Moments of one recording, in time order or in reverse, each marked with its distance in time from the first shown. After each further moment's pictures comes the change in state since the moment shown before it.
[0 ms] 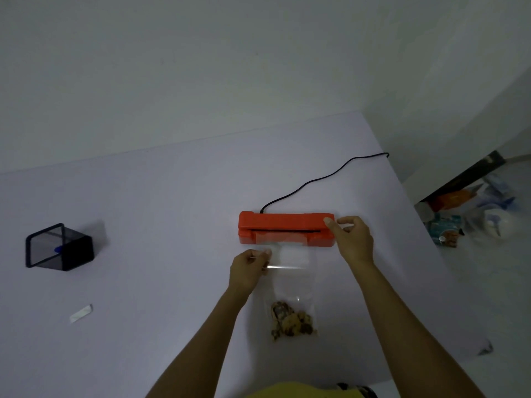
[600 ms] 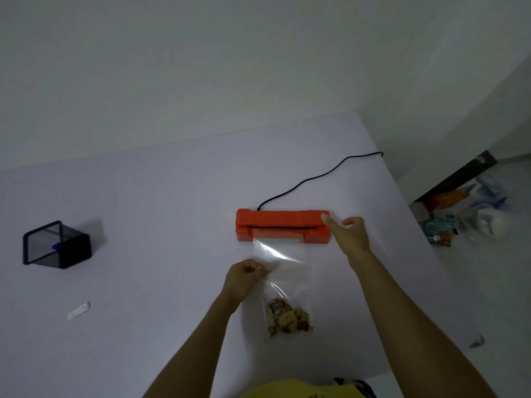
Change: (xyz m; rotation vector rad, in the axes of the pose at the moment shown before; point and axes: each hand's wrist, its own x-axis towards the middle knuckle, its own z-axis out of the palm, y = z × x) left_hand -0.007 -0.022 -0.010 0.053 -0.149 -0.029; right_hand 0.011 0.007 -0.001 0.057 -0.051 0.210
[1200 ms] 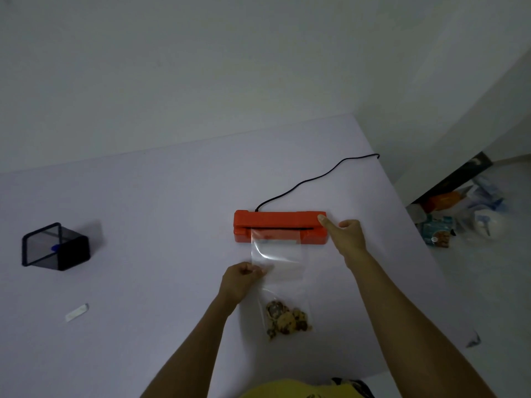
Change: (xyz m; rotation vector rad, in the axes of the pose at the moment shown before) left_hand 0.000 -0.007 -0.003 0.038 0.006 -0.002; right_hand 0.007 0.005 0.001 0.020 -0.007 0.012
